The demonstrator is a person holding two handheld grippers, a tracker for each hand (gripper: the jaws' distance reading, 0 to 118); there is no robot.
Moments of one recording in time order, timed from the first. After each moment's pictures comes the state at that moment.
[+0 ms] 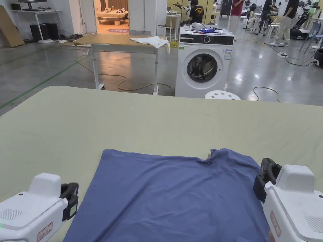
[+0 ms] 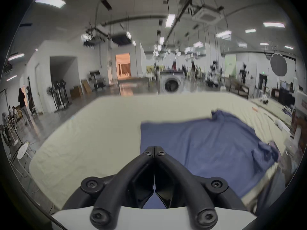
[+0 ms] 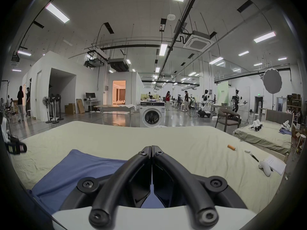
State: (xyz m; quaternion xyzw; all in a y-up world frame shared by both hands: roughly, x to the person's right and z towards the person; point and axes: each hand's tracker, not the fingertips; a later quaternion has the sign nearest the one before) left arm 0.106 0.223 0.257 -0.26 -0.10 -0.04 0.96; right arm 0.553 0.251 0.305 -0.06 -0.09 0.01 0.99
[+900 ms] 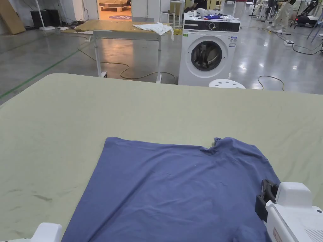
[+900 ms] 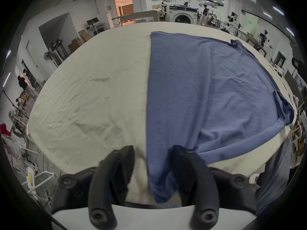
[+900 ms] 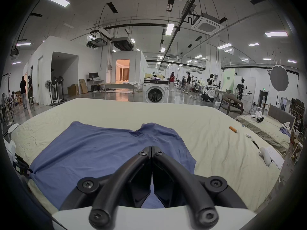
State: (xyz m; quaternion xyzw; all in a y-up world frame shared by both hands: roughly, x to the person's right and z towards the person) left arm 0.096 0.120 0.274 -0.49 -0.04 -0.06 0.87; right arm 0.559 0.203 0.318 -0.16 -0.08 0.03 0.98
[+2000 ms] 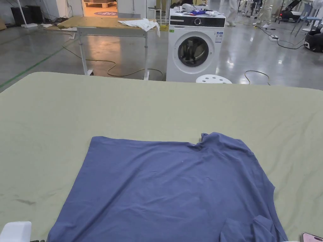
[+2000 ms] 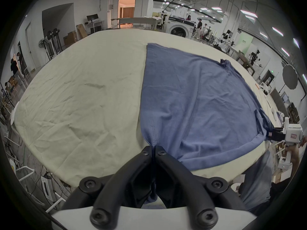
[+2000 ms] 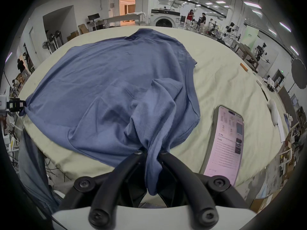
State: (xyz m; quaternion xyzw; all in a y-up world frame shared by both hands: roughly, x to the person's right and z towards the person) left arm 0.066 0.143 0.275 -0.45 -0.09 0.04 0.89; right arm 0.621 0.126 0.369 -0.47 -0.03 0.02 0.88
